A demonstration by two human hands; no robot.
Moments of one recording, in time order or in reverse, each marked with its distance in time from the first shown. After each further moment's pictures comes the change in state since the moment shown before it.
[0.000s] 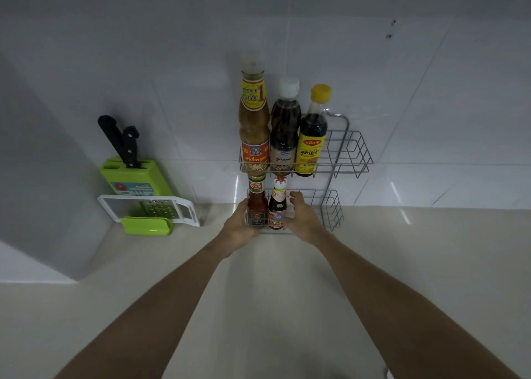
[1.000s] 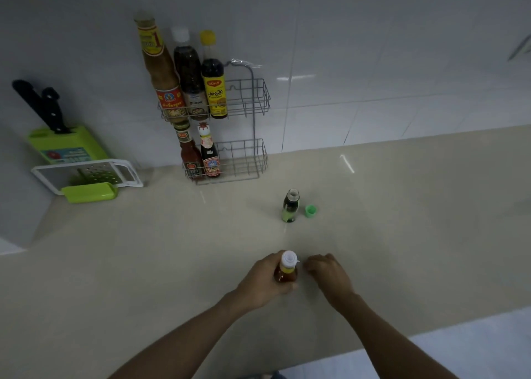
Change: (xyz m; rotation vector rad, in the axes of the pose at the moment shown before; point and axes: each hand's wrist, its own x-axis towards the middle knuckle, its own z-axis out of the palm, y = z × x) left_hand -0.215 -0.057 0.209 0.238 -0.402 0.307; right_hand -0.301 0.230 -0.015 -0.575 0.054 -0.010
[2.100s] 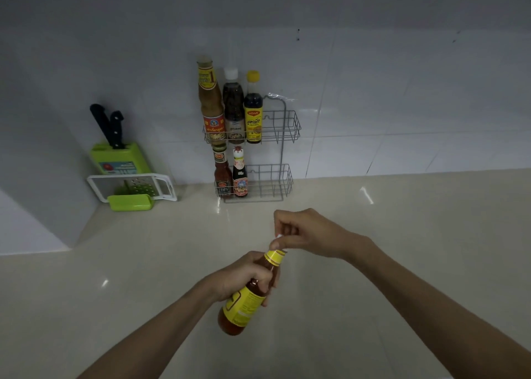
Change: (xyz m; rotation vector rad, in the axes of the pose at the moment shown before) left_hand -0.043 0.038 -0.103 -0.438 -0.210 -0.117; right_hand 0.045 -0.155 -0.206 0.418 -0.212 -0.513
